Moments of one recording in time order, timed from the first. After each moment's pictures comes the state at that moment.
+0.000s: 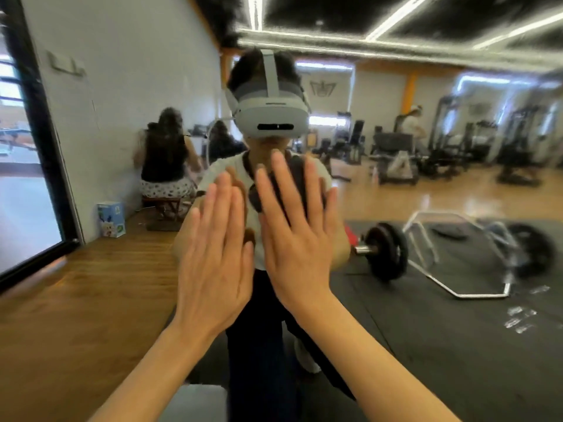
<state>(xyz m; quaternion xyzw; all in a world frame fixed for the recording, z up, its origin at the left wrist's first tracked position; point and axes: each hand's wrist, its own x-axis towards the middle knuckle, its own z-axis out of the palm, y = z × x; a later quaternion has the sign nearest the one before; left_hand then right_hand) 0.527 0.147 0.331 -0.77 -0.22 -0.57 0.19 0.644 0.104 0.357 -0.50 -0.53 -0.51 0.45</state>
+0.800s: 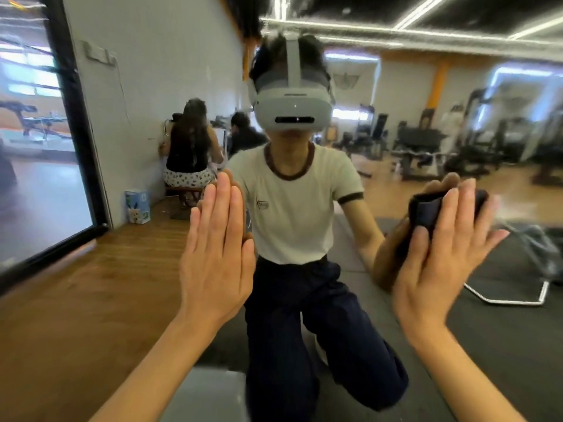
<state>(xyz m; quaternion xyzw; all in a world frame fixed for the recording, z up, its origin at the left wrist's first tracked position) 0.482 0.179 0.312 -0.74 -0.28 -0.57 0.23 0.713 0.071 0.326 -0.59 -0.41 -0.46 0.53</state>
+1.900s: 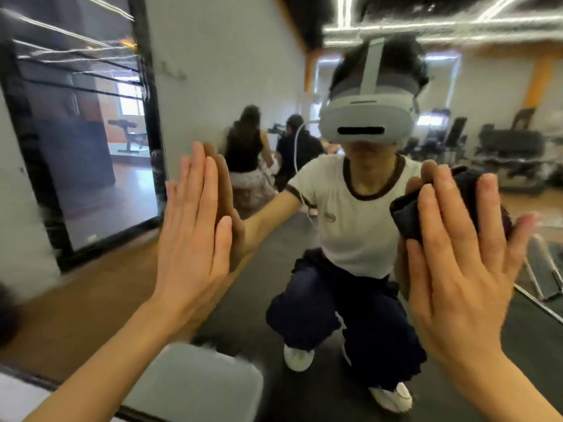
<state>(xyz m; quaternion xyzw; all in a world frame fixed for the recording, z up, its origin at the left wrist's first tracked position) 0.503 0.154 0.274 -0.74 -0.32 -0.55 0.21 0.768 0.050 0.273 -0.49 -0.57 -0.49 0.44</state>
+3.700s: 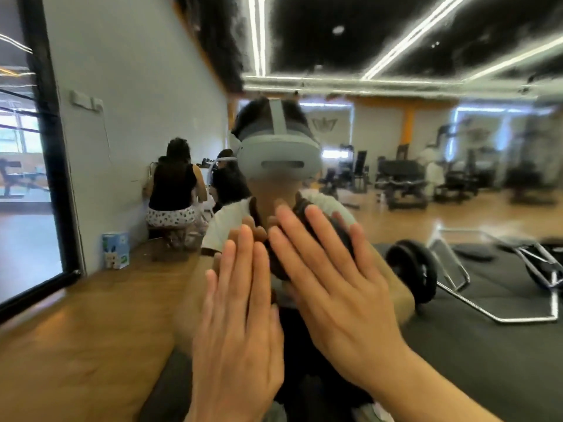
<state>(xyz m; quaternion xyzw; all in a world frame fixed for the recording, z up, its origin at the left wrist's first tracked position) 0.529 0.151 0.223 -0.75 -0.22 -0.59 0.19 0.664 0.093 0.268 -0.48 -0.61 -0.56 0.29</state>
